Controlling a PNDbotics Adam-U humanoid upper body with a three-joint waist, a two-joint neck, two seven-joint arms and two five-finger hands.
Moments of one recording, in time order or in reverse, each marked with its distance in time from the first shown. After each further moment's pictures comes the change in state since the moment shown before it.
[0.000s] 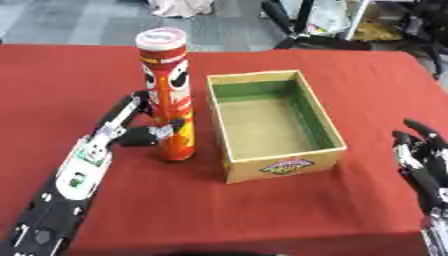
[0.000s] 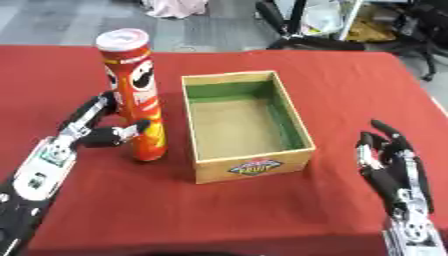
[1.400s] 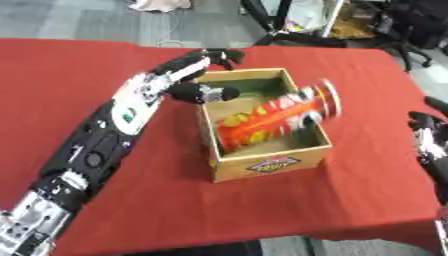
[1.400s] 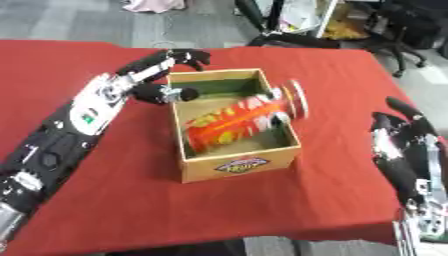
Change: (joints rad) left arm -0.290 0.033 -0.145 0.203 -0.166 -0.230 -0.193; right arm -0.060 0.052 0.013 -0.105 0.047 0.000 0.019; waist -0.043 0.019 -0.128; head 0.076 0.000
